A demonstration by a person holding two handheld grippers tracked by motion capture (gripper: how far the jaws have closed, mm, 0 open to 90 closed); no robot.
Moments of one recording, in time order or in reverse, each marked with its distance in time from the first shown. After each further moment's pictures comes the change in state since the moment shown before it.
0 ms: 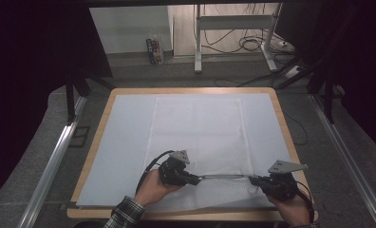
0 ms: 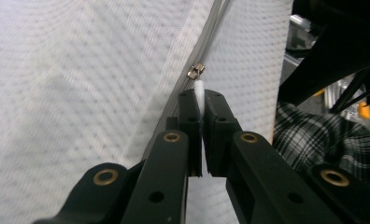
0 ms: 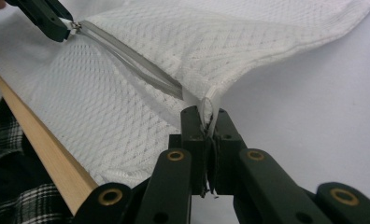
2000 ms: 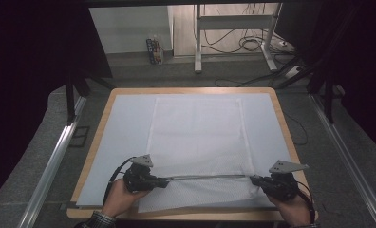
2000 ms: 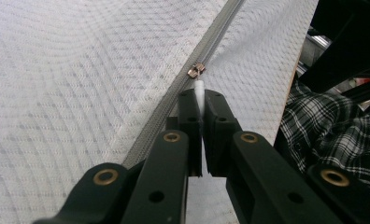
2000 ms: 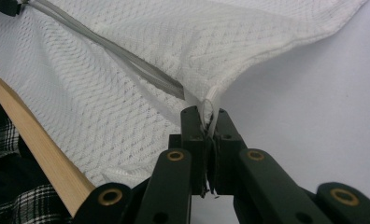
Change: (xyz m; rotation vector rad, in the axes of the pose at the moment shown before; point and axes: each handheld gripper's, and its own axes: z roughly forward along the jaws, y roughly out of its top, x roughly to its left) left arm 0.009 -0.073 -0.066 -0.037 0.102 -0.126; right arm 0.000 -0.001 -0.001 0.008 -0.015 0.020
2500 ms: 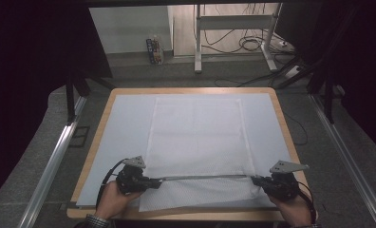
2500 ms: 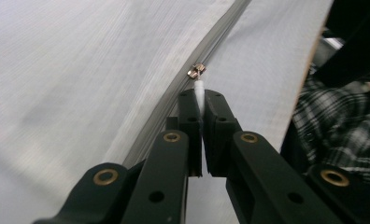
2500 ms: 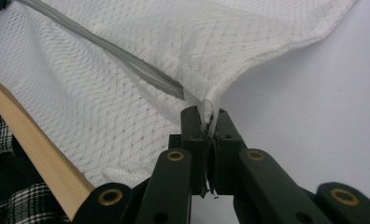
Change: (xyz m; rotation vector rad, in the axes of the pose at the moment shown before) left arm 0.007 -0.019 -0.015 0.000 0.050 -0.053; right arm -0.002 -0.002 -0.001 0.011 -0.022 0.007
